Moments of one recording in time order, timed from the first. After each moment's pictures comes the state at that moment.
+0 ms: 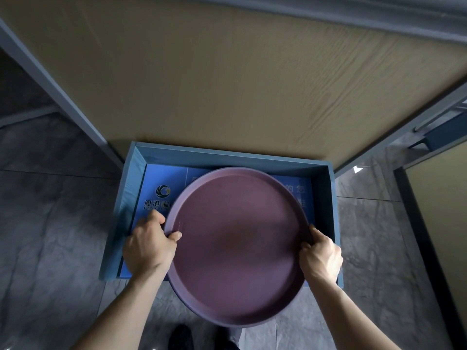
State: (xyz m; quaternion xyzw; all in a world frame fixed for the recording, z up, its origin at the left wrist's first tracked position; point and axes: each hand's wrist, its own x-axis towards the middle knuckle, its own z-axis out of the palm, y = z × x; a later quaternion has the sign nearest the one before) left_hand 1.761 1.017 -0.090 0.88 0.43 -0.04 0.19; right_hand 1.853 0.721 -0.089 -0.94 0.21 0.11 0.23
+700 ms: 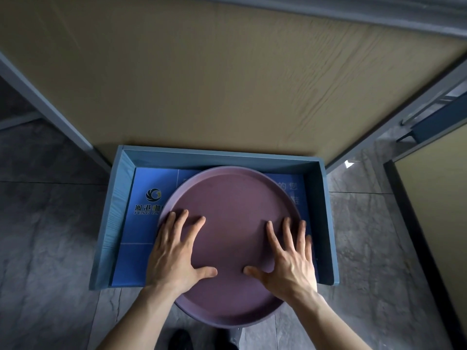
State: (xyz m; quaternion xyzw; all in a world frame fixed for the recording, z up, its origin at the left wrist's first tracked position) left_hand 1.750 0.981 -0.108 0.97 0.13 -0.11 0.18; right_hand 1.816 0.736 -0.109 -0.98 -0.12 0.17 0.04
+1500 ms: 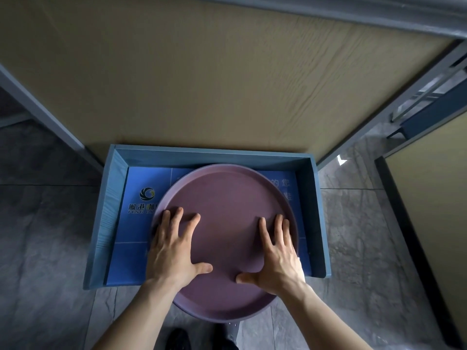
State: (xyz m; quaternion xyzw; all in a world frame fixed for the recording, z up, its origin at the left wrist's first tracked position) left_hand 1.756 0.970 -0.100 0.96 0.15 -0.14 0.18; right_hand 1.815 0.744 -0.101 -0.96 -0.12 0.24 0.08
